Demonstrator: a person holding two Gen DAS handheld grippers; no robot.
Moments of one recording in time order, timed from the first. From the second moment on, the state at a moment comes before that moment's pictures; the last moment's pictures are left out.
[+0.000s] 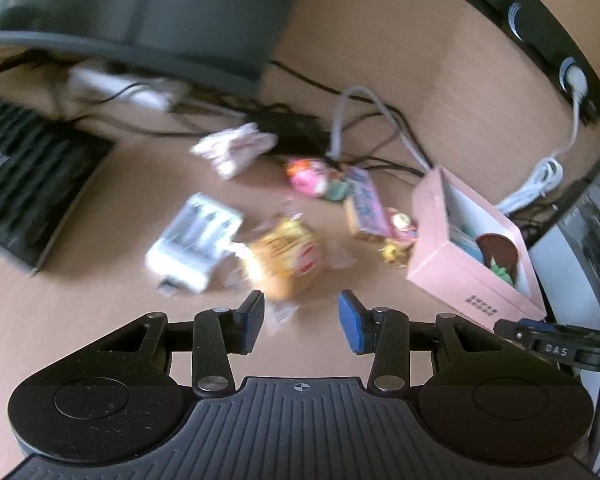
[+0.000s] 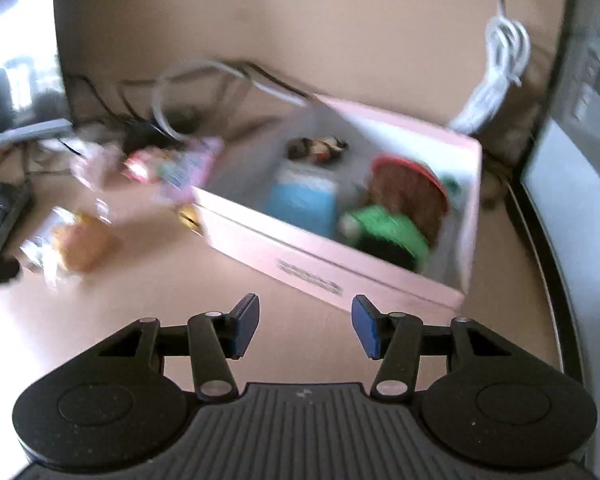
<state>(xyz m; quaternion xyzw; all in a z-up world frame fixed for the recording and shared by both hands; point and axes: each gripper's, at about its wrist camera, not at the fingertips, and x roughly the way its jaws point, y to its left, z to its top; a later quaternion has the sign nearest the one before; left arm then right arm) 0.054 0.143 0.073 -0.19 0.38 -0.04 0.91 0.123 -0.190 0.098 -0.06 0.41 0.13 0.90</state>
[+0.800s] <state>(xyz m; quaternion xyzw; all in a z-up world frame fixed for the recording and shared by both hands) 0.150 0.129 0.103 -0.08 0.38 -0.12 0.92 0.048 -0.195 0.090 -0.10 0.38 0.16 0.91</state>
